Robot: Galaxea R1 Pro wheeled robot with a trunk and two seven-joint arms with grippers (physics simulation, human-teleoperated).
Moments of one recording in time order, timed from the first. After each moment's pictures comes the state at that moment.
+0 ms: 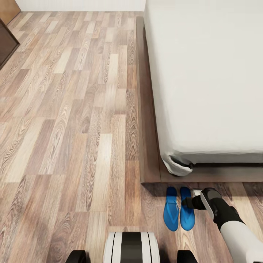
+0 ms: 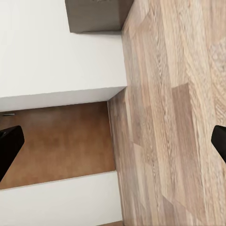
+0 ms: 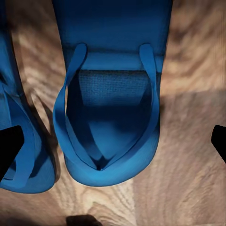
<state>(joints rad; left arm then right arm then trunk) -0.74 0.70 -0.37 -0.43 0.00 0.15 0.75 -0.68 -0.19 -0.09 -0.70 0.02 0.87 0.19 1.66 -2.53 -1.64</state>
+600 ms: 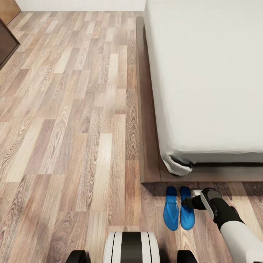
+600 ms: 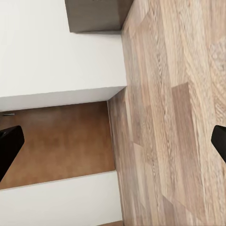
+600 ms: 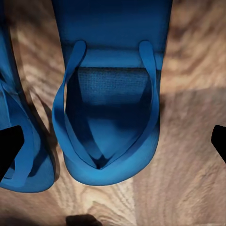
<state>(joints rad) -0.74 0.70 -0.37 -0.43 0.00 0.15 0.75 -0.68 -0.19 -0.09 -0.70 0.02 0.87 0.19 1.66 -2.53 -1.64</state>
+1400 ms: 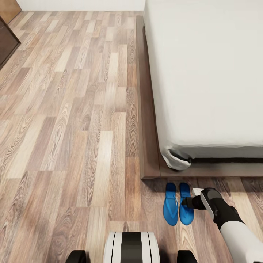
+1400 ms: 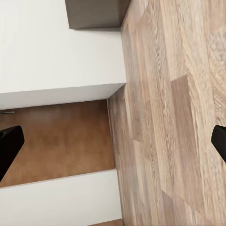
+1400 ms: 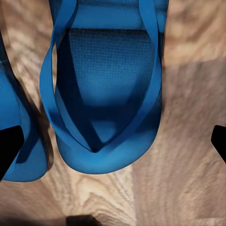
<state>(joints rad) -0.74 0.70 -0.37 -0.43 0.00 0.15 0.75 -0.68 -0.19 -0.09 -0.70 0.02 0.87 0.19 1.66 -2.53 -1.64</state>
